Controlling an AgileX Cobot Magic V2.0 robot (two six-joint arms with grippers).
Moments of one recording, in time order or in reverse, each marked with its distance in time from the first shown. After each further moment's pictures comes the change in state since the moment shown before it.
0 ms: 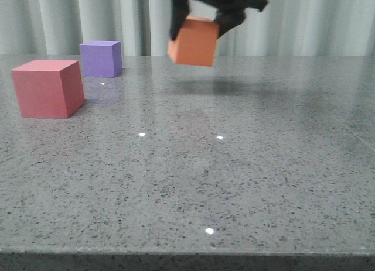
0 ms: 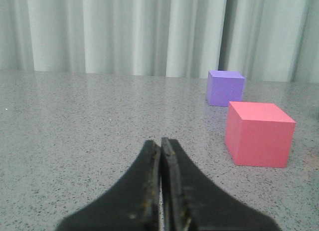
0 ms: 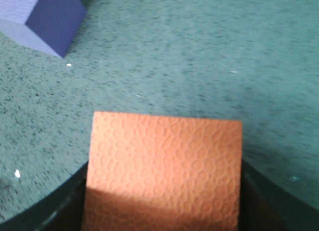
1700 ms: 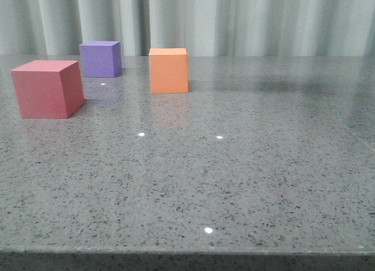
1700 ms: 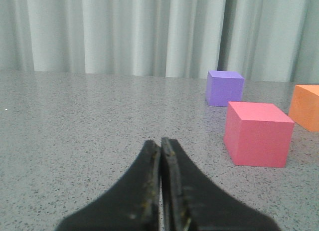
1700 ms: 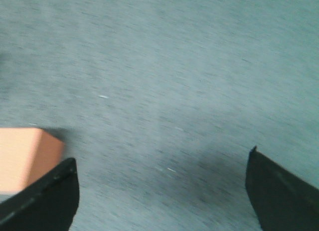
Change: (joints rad) left arm 0.000 0.000 0.000 0.000 0.000 0.000; right arm -0.123 -0.285 0.131 -0.273 0.136 0.171
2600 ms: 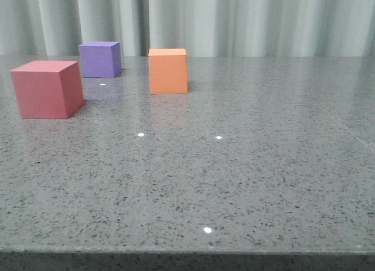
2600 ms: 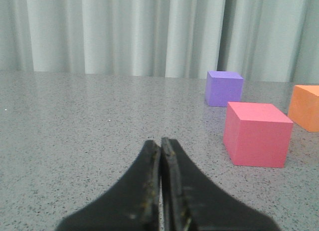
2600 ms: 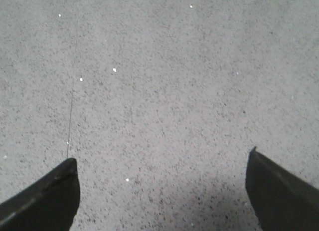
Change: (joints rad) left arm 0.000 0.000 0.000 0.000 0.000 0.000; right arm -0.266 -1.017 0.933 -0.010 -0.101 -0.014
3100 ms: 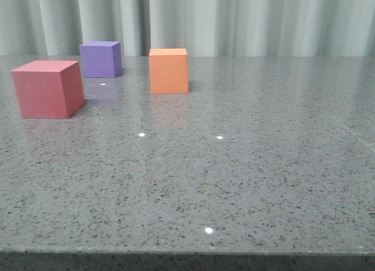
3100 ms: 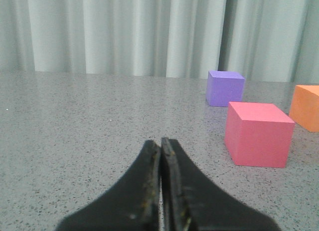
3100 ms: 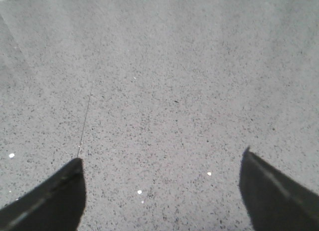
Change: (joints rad) left arm 0.000 0.000 0.000 0.000 0.000 0.000; right arm 0.000 -0.098 0.247 -0.030 -0.306 0.000
